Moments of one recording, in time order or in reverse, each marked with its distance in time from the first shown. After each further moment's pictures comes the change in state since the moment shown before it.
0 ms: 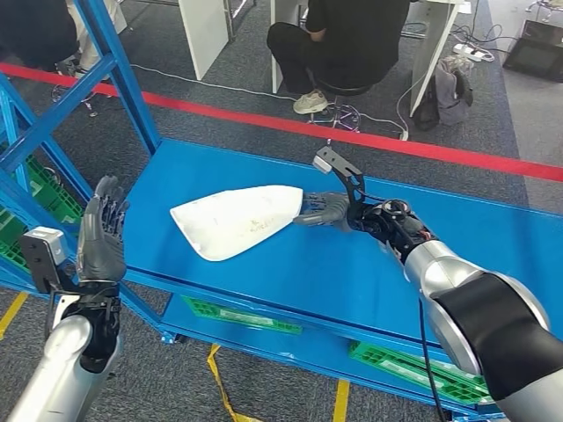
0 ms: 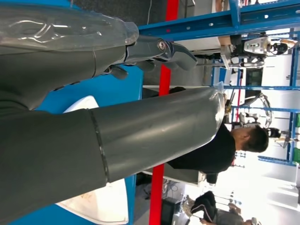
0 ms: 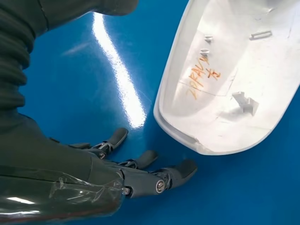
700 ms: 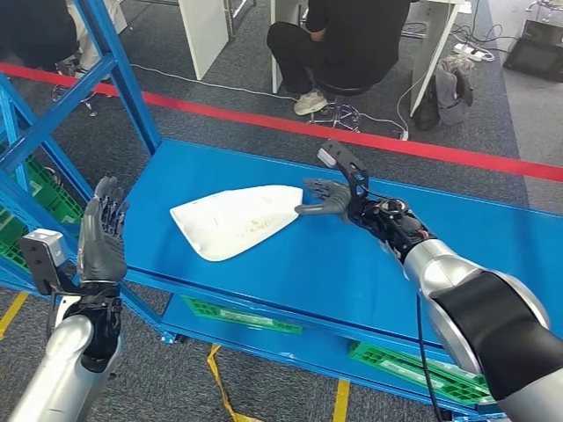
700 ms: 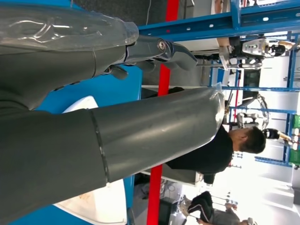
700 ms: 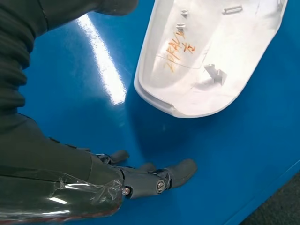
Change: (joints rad) left arm -0.005 -0.002 -0.001 0.025 0.018 -0.004 -0.031; right arm -0.008 0.000 0.033 0.002 0.036 -0.113 -0.144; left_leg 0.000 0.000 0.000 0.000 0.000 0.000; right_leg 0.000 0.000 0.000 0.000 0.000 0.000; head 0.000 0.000
